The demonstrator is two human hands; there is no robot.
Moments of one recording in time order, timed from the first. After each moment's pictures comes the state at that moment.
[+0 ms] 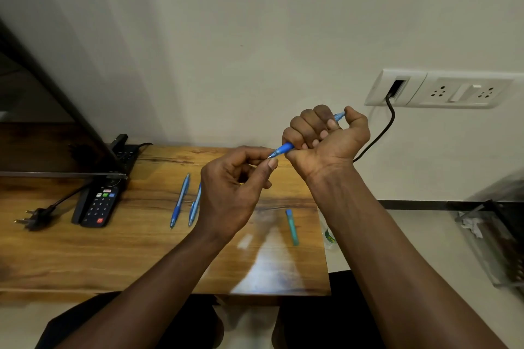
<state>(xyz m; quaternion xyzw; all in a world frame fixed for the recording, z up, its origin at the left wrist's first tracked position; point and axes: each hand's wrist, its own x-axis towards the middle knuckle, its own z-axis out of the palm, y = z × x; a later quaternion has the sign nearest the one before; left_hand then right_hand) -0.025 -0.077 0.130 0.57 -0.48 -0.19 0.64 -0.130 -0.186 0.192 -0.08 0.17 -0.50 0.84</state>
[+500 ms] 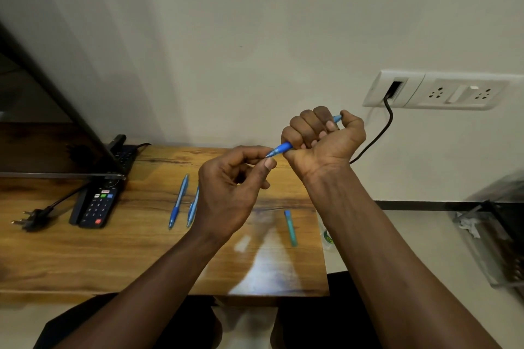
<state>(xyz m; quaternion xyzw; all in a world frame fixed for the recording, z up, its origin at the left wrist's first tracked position) -0.025 -0.076 0.133 0.55 -0.49 -0.20 0.64 -0.128 -0.188 0.191 -0.07 0.17 -0.51 0.84</state>
